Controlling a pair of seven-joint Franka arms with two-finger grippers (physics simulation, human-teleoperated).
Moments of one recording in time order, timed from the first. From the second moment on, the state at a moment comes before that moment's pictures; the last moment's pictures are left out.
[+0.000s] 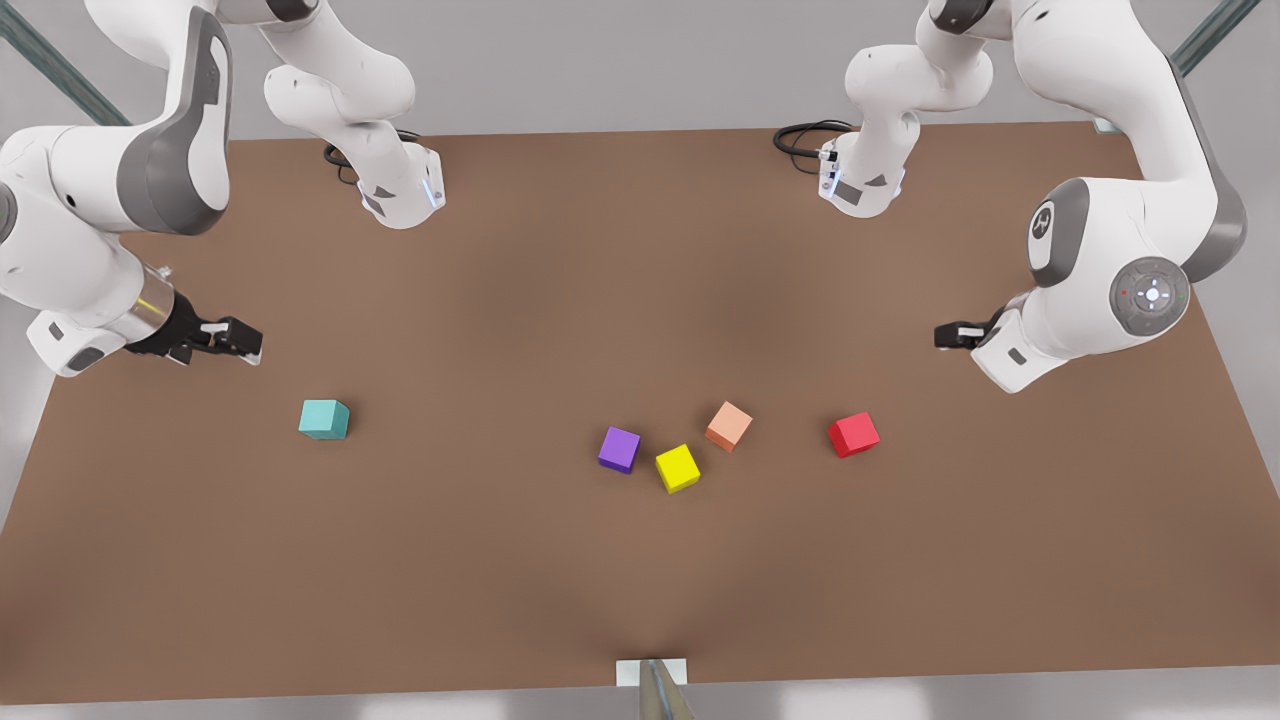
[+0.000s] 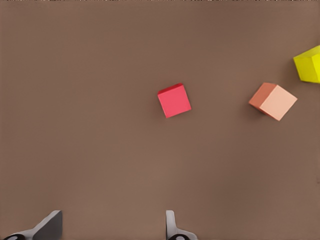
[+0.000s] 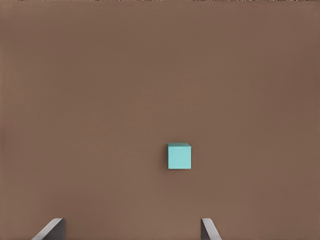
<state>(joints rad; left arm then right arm) -0.07 0.23 -0.04 -1.45 0.03 1.40 -0.02 0.12 0.10 -0.14 -1.47 0.00 1.54 0.00</state>
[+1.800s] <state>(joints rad) -0.08 0.71 -0.22 -1.45 -0.17 2.07 -0.61 0.12 0.12 -0.14 -1.49 0.01 1.55 0.00</state>
